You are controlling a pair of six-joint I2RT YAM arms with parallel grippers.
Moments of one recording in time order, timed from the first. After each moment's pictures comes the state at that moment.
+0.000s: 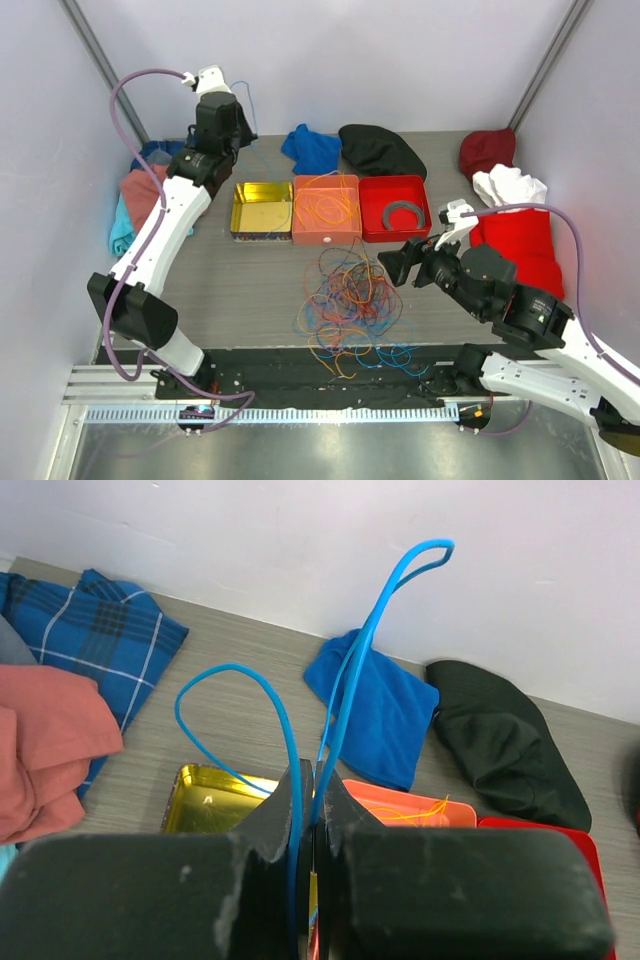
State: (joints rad) left arm -0.35 1.59 1.72 -0.41 -0.39 -0.41; right arm 0.97 0.67 0.96 -0.55 0.38 0.43
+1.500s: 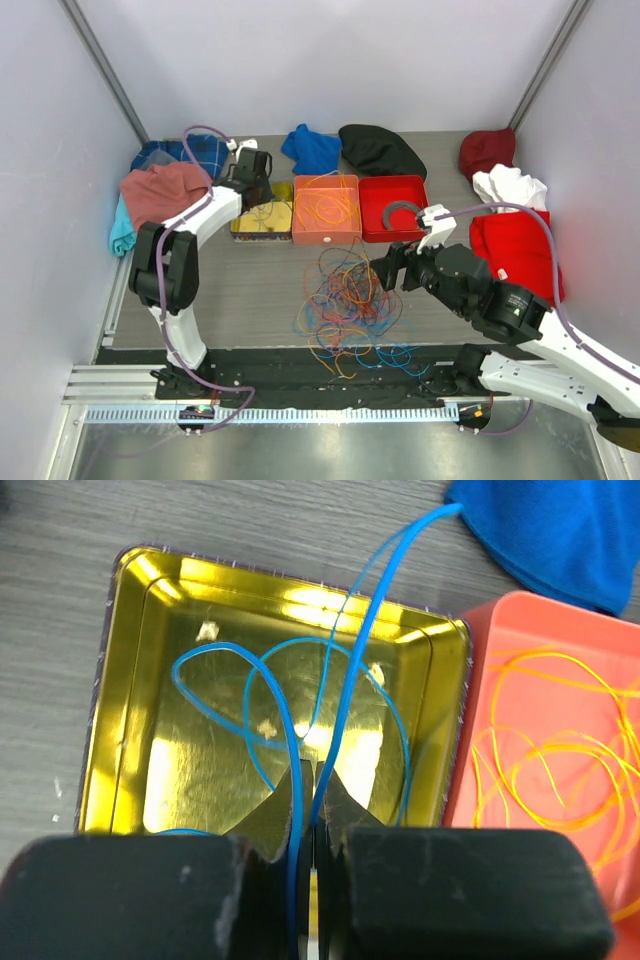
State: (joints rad) left arm -0.33 1.83 1.36 -0.29 -0.25 -0.47; right arm 0.97 0.71 0.90 -0.55 0.38 0.42
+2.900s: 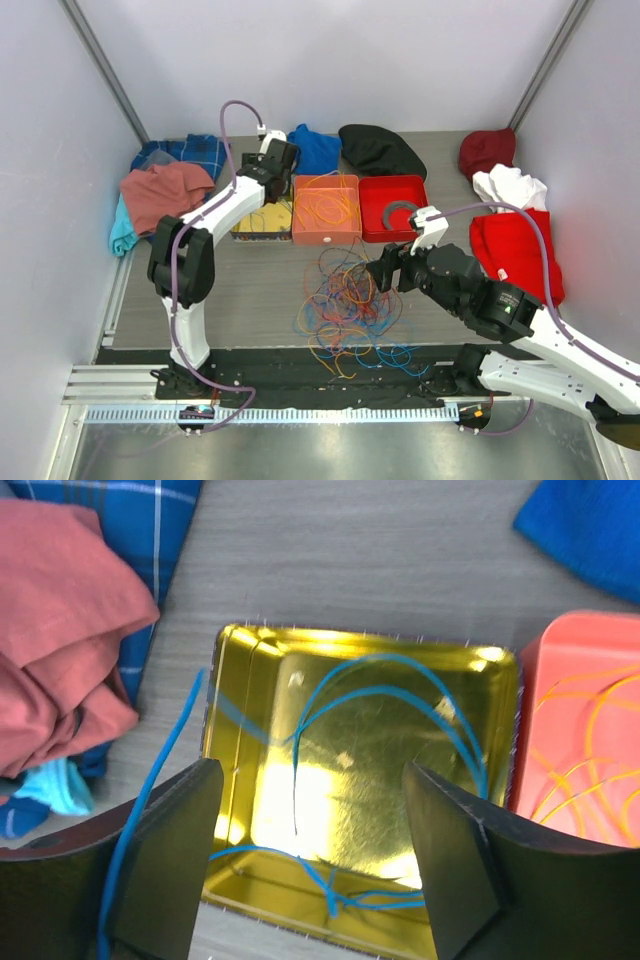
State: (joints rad) left arm -0.45 1.95 1.60 -0.45 -0.61 -0.23; right arm 0.97 0.74 0.87 -0.52 0.36 0.43
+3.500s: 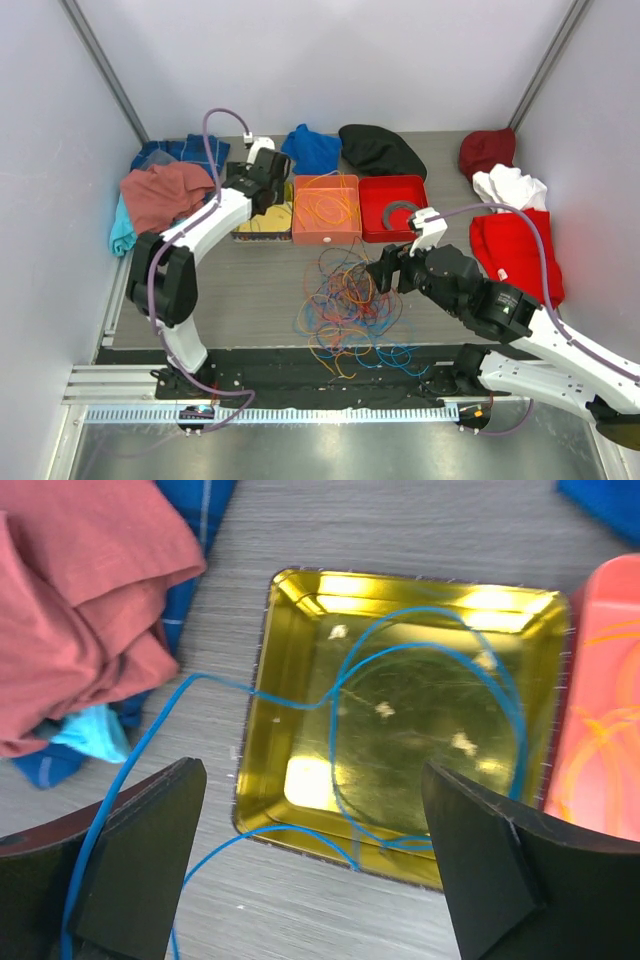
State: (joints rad) left arm -0.45 1.79 1.43 -0.46 -0.65 -0.26; right arm 0.97 0.73 0.86 -0.52 0.36 0.43
